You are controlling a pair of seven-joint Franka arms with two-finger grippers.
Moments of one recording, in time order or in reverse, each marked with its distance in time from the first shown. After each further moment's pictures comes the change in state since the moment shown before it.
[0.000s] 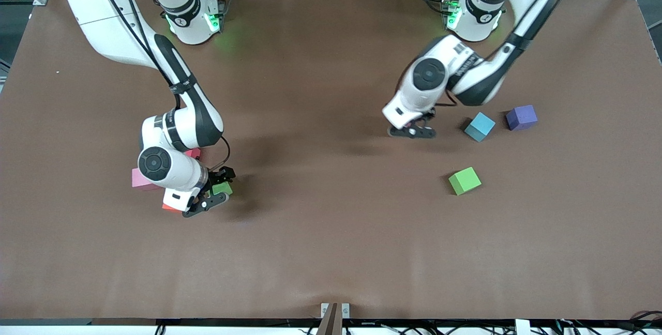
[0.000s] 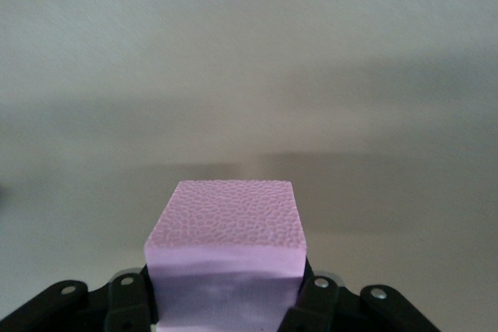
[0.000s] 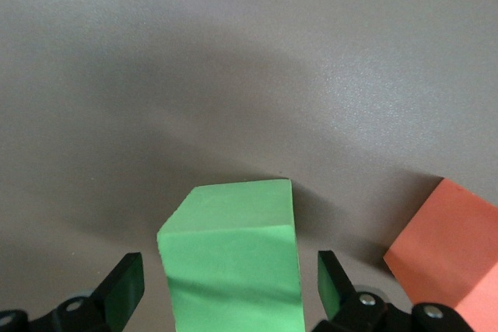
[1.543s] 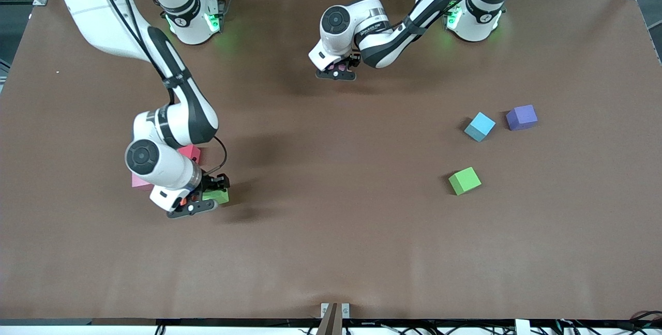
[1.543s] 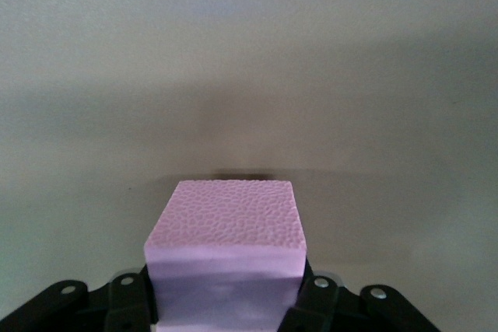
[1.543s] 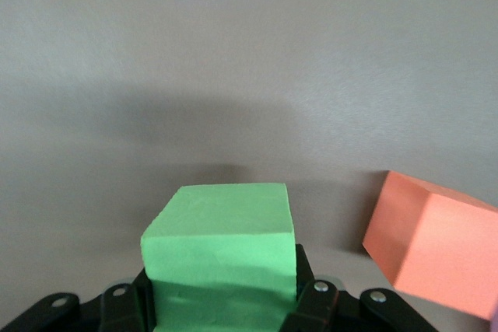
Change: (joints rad) left arm -0.510 0.178 0.067 0.043 -0.073 0.130 -0.331; right arm -0.001 -0.084 -0.007 0.004 0.029 0.021 0.238
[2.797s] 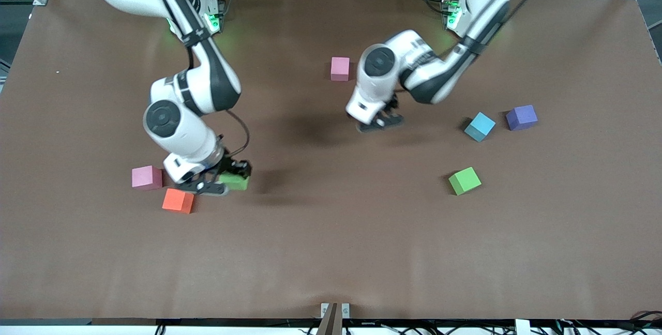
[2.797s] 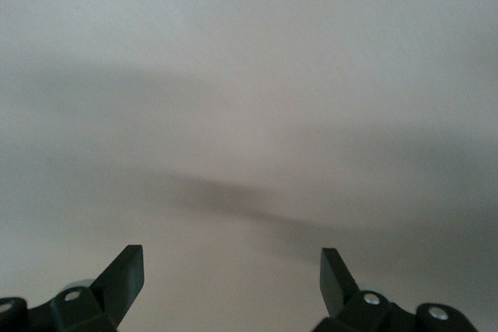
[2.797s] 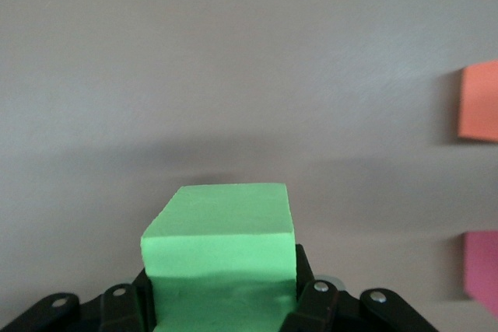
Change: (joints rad) left arm 0.353 -0.087 0.065 0.113 0.142 -0.126 -0.035; right arm 0.341 -0.135 -0.181 -0.087 0.135 -0.020 0.354
